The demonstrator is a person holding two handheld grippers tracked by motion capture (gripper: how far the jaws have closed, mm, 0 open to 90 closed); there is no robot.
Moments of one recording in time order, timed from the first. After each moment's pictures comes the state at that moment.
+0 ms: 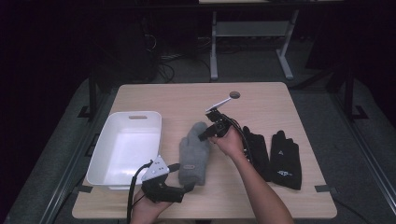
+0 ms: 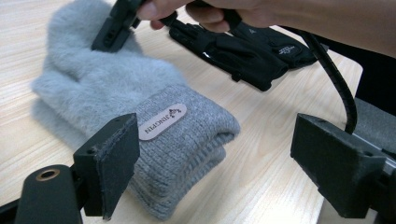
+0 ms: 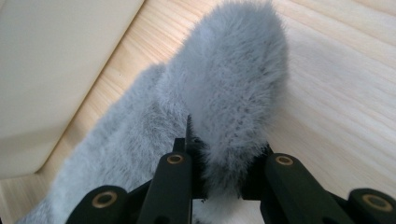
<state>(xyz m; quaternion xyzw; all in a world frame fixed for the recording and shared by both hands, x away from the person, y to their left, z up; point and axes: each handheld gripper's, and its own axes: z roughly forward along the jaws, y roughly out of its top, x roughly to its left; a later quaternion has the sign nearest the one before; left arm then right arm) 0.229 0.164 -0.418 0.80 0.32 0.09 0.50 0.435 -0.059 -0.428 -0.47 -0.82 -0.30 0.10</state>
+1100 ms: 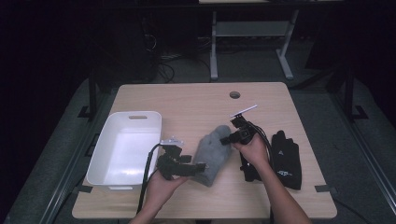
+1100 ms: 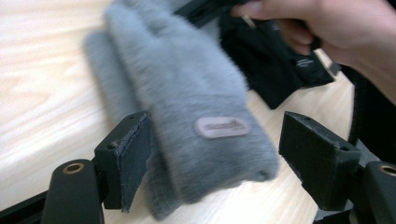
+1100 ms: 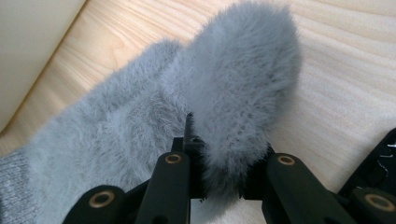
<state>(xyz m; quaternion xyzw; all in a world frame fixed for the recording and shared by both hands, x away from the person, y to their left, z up) 0.292 0.133 -0.412 0.79 0.44 -0.04 0.43 0.410 -0.133 -0.437 -0.49 -0.81 -0.32 0.06</state>
